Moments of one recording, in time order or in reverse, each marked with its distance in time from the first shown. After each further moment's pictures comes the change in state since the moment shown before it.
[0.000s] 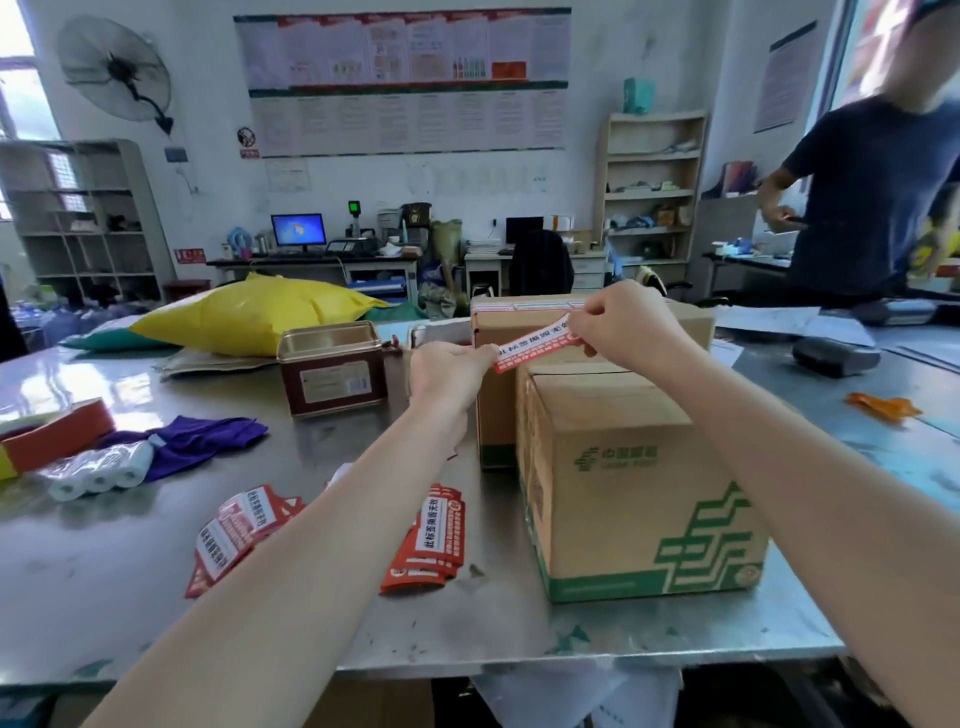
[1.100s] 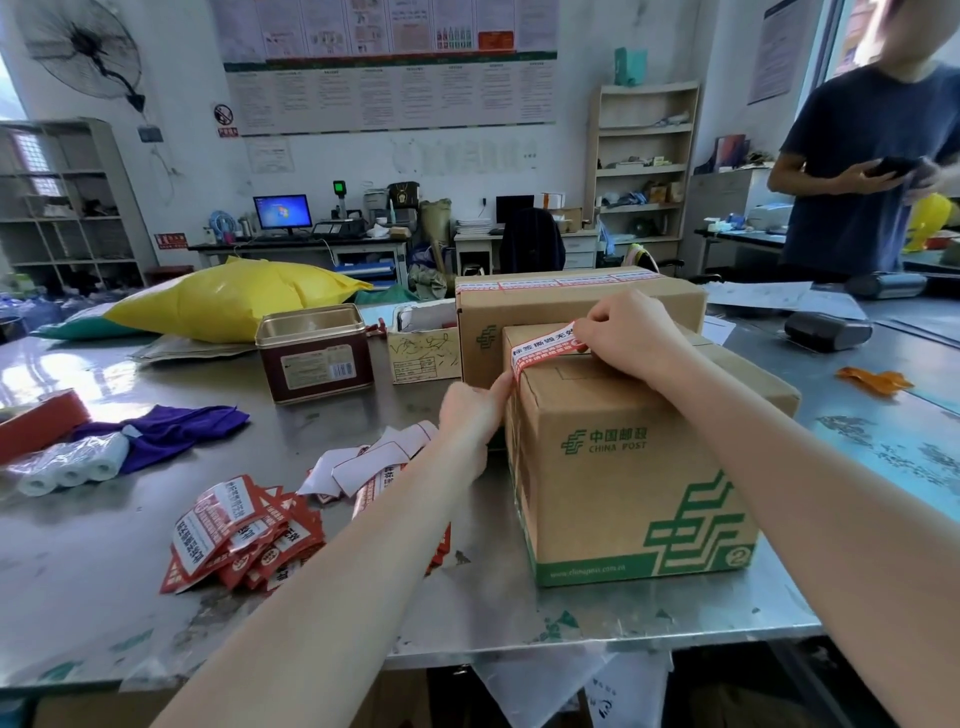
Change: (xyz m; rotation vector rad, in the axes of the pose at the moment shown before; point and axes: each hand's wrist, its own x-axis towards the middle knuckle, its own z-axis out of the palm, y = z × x) left_hand 0.004 -0.054 0.043 -0.012 -0.157 -0.195; right_hand -0.007 0.026 0.012 -0.035 -0.040 0.083
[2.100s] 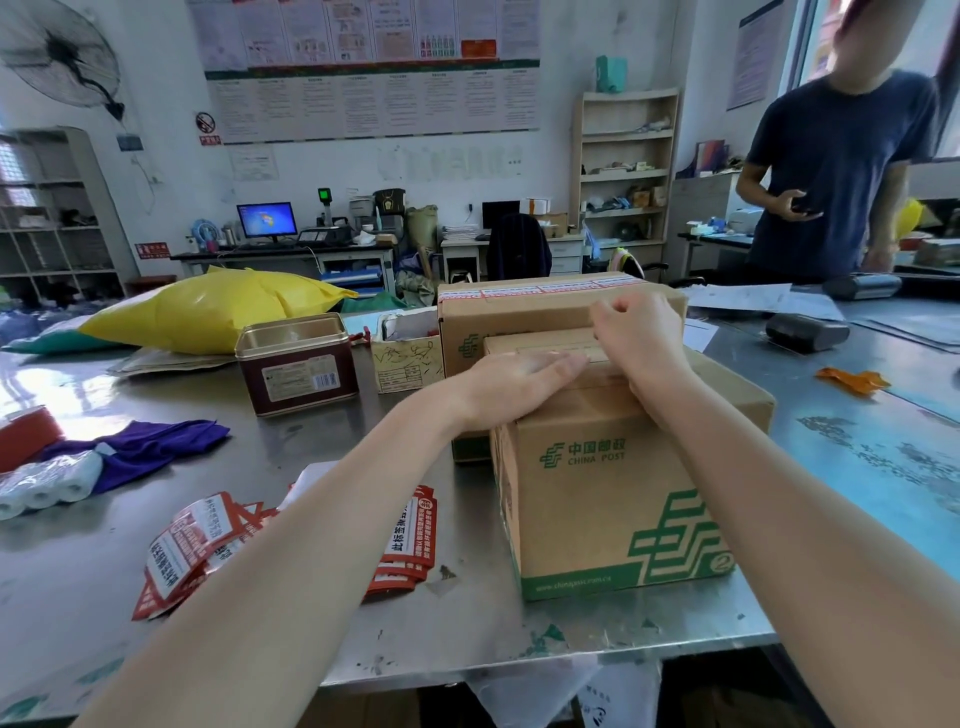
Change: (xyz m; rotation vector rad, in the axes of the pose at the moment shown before) left_hand -0.012 0.053 -0.002 0.793 -0.638 0.638; right_hand 0.001 0.012 0.001 0.289 0.306 0.185
